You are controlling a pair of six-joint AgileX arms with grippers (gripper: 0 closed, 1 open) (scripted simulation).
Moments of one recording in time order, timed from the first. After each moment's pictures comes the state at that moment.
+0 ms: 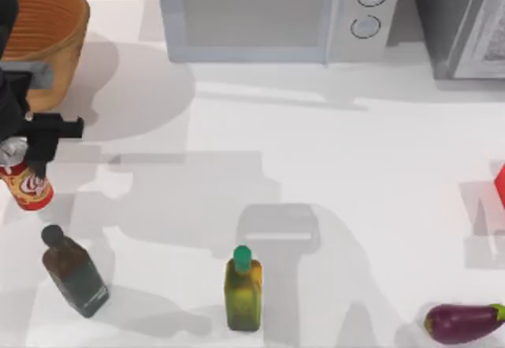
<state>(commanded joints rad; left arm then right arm) -0.03 1.88 1.35 -1.03 -0.01 0.00 0.00 0.00 0.00 0.00 0.00 0.00</state>
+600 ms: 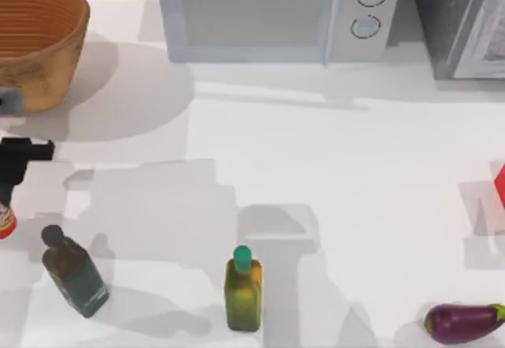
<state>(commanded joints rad) 0.04 1.88 1.30 -1.09 -0.07 0.01 0.00 0.00 0.00 0.00 0.00 0.00</state>
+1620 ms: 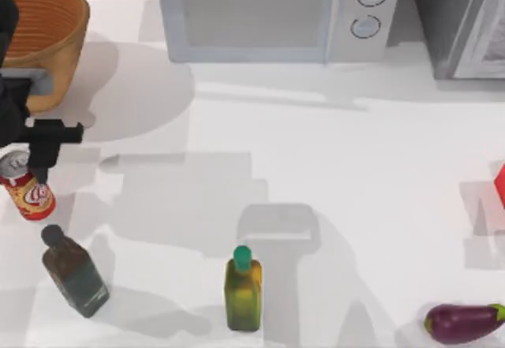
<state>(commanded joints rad) -0.03 1.89 1.33 -1.00 -0.01 0.00 0.00 0.00 0.00 0.00 0.00 0.00</state>
